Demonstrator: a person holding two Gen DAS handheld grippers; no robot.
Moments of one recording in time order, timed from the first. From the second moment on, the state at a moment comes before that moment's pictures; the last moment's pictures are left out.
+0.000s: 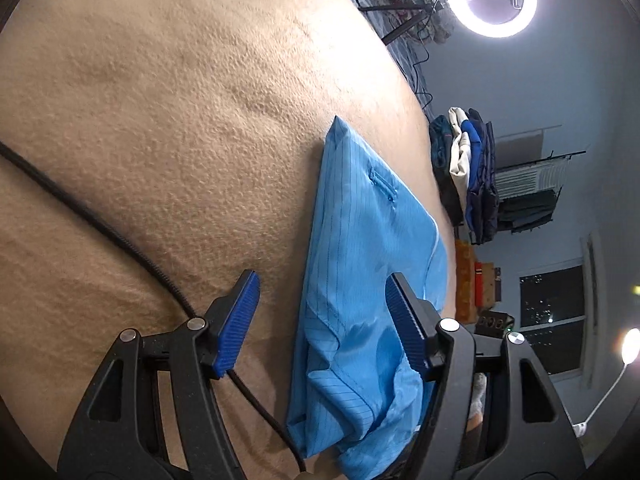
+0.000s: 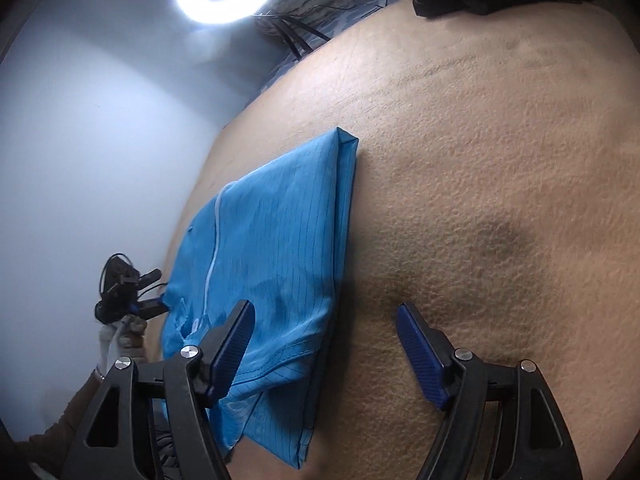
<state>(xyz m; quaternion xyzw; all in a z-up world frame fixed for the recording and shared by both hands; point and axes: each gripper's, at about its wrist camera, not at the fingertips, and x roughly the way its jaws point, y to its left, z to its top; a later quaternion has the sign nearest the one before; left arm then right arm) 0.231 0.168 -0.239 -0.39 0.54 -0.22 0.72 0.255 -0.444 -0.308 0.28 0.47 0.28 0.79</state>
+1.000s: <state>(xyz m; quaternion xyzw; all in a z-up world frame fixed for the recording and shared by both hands) 0.226 0.067 -0.202 -0.16 0.54 -0.20 0.80 0.274 -0.377 -0.288 0.24 0.50 0.29 0.78</state>
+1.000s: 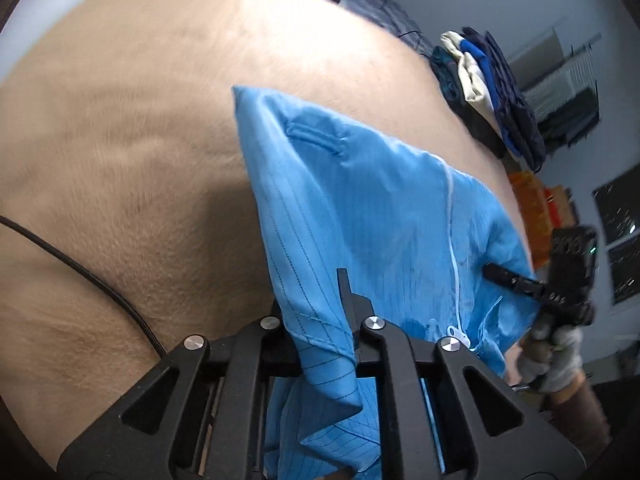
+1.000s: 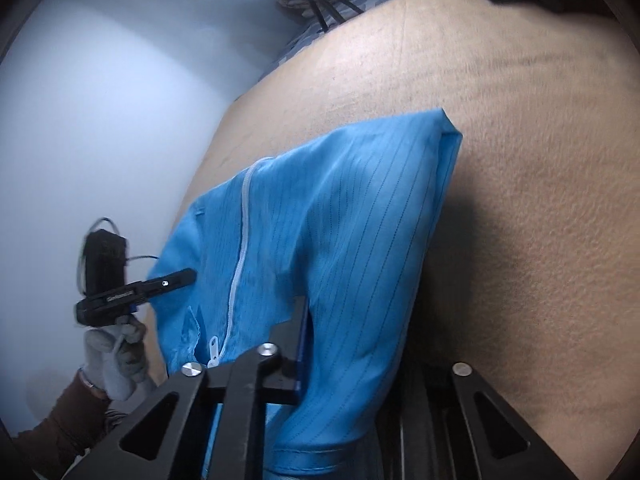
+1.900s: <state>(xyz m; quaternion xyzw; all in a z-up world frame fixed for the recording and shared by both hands) 0.154 -0.042 -0.088 -0.03 0.40 -0.28 0.87 0.187 -0.360 -0.148 0.03 0.39 0.18 0.90</state>
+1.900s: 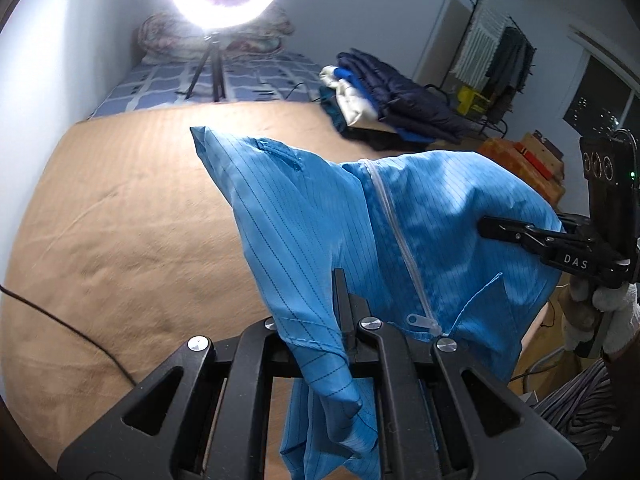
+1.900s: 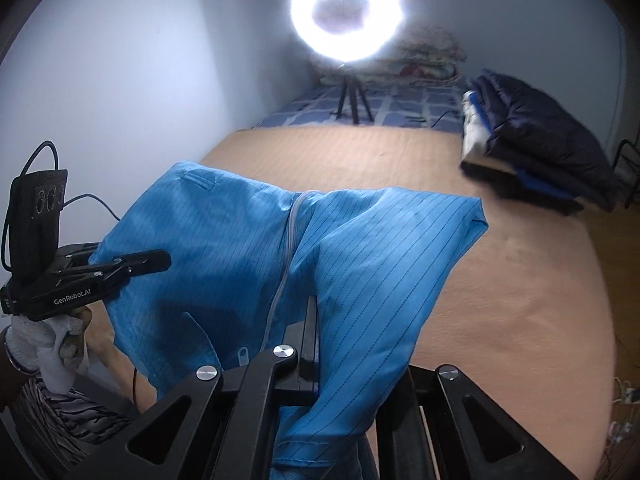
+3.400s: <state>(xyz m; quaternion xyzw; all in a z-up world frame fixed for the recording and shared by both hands) 0.306 -0.281 -0.022 -0.01 0.31 -0.38 0.87 0.258 -0.528 -0.063 -0.08 0.33 0.01 0.94</state>
